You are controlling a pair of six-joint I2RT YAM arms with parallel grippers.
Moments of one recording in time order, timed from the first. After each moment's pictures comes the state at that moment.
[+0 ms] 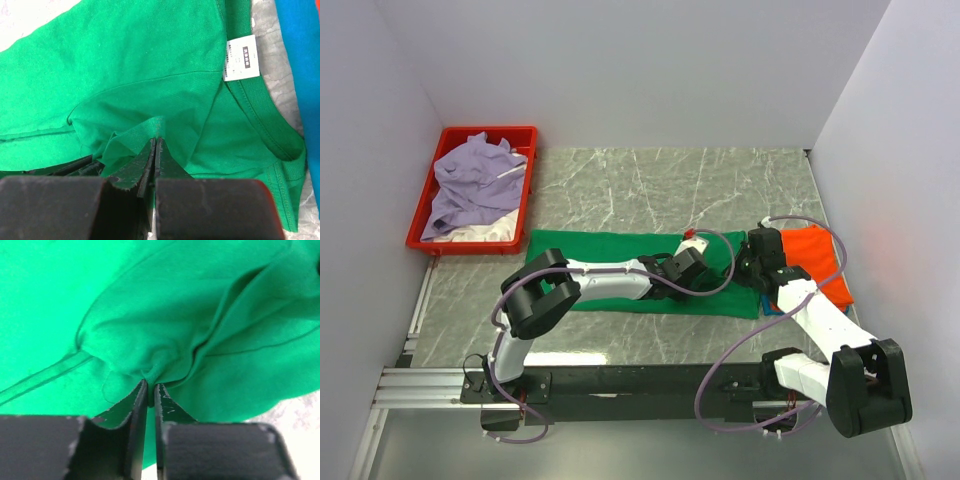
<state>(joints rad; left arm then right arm) -1.11 2.01 1.35 -0.28 -0.30 -0.52 0.20 1.09 0.55 -0.31 -0.02 0.64</state>
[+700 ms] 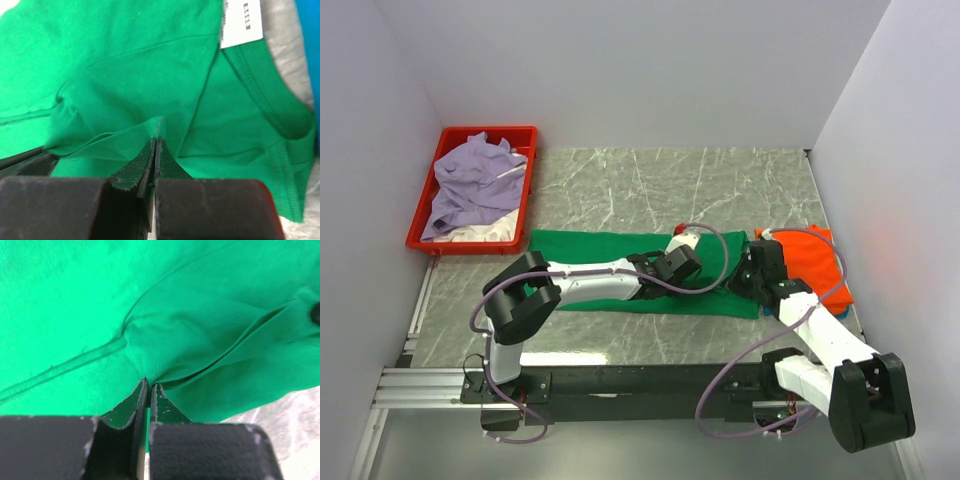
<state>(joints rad) -1.11 1.90 1.31 -0.32 -0.39 -0.53 0.20 1.02 0.45 -0.29 -0.06 0.66</state>
